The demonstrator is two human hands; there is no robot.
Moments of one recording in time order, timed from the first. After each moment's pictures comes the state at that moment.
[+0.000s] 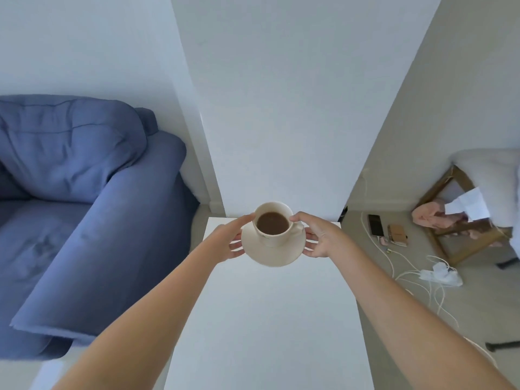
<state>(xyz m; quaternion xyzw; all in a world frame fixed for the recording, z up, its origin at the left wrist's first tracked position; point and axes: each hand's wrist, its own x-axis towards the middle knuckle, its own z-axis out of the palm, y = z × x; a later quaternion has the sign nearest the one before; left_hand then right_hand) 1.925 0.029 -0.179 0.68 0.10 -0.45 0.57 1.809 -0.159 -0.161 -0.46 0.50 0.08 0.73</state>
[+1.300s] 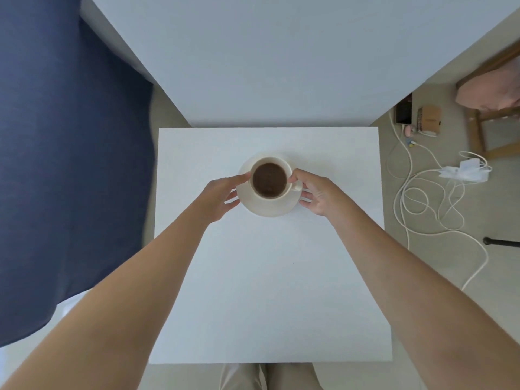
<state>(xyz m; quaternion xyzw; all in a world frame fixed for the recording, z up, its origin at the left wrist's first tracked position) 2.019 -0.035 -0.426 0.62 0.19 -0.54 0.53 1.902 -0.215 -0.418 -0.40 0.59 0.14 0.69</state>
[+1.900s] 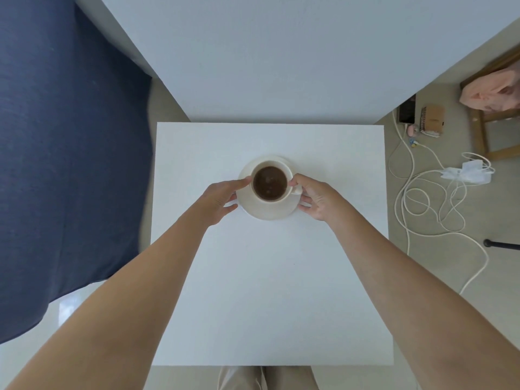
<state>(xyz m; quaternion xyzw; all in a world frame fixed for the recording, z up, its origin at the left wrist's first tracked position) 2.016 -0.027 -0.442 0.63 0.18 -0.56 0.51 1.898 -0.208 -0.440 -0.37 0.60 0.14 0.70</state>
